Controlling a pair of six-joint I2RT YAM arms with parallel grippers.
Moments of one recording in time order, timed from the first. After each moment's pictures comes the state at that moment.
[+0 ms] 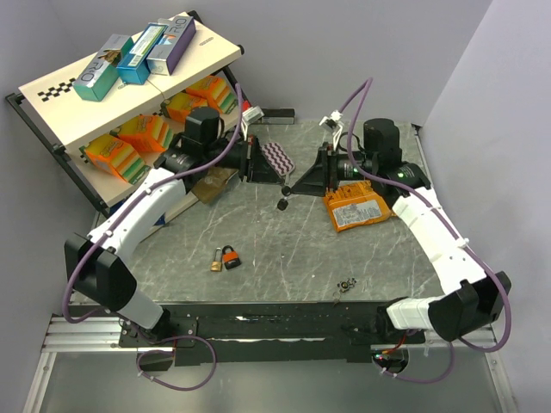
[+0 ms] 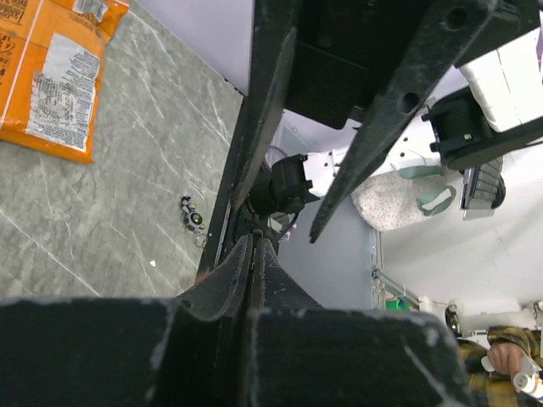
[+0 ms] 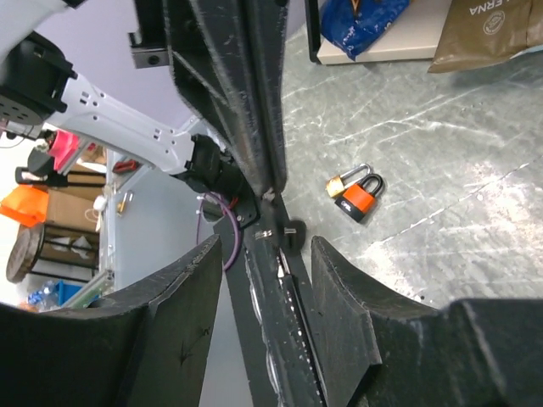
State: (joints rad) left arm -0.48 1.53 1.48 -0.28 1.06 -0.51; right arm 0.34 1.30 1.34 -0.47 -1.02 0.28
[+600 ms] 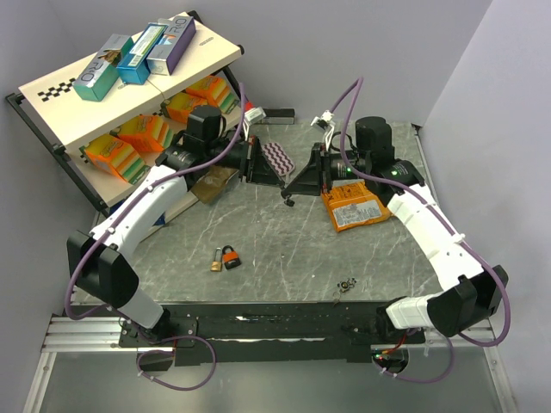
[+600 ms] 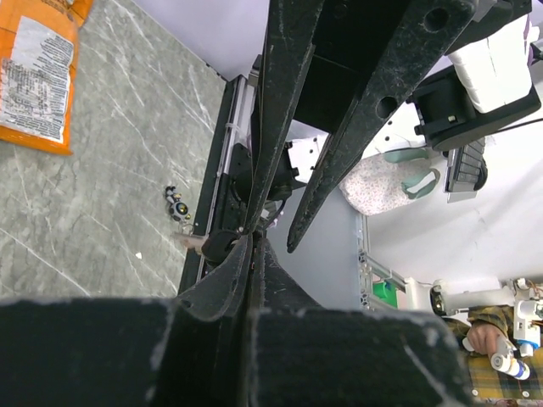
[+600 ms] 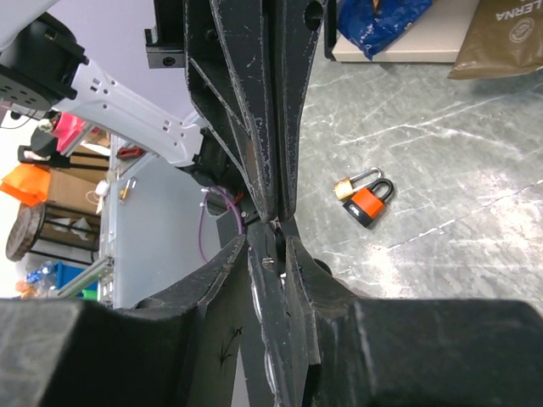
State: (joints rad) left arm -0.48 1.56 1.51 -0.32 1.13 -0.48; right arm 0.39 1.33 1.38 -0.48 -1.02 0.26
